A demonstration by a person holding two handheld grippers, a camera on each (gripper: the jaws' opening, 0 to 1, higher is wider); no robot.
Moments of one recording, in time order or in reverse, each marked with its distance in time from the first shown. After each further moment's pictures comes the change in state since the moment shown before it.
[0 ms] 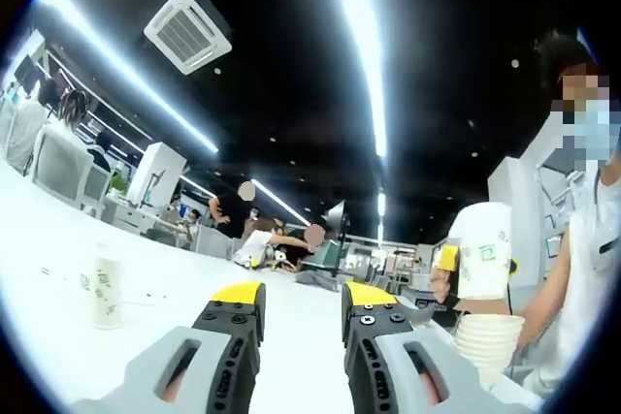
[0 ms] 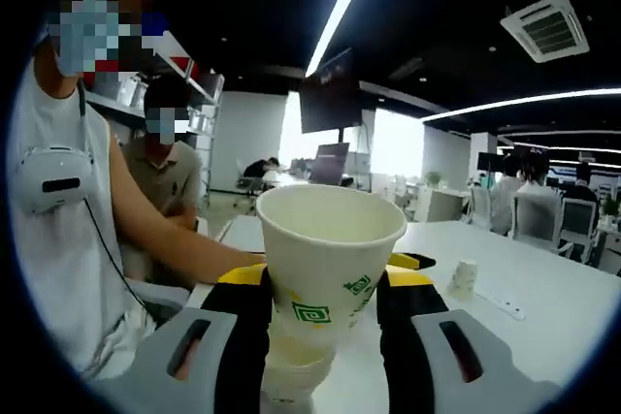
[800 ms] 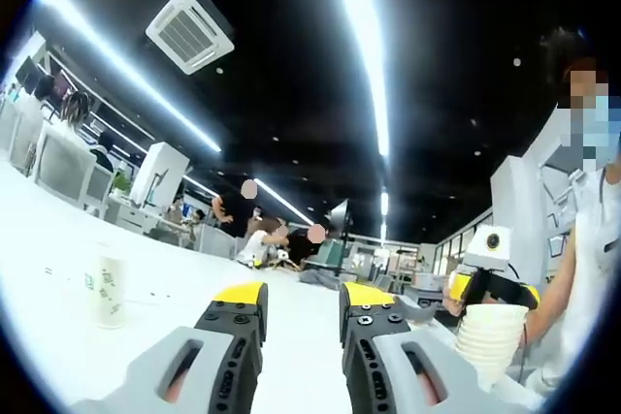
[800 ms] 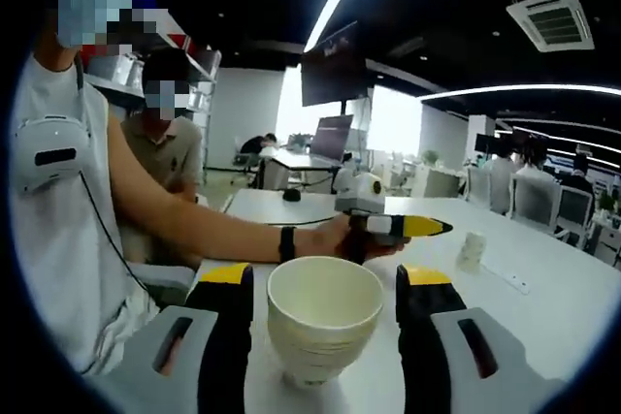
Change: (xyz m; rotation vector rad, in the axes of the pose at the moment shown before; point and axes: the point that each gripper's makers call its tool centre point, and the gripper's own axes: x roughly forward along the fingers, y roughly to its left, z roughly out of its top) left arm -0.004 0.002 -0.002 0.003 0.002 0.014; right arm 0.004 0.014 -0.037 0.029 0.075 -0.023
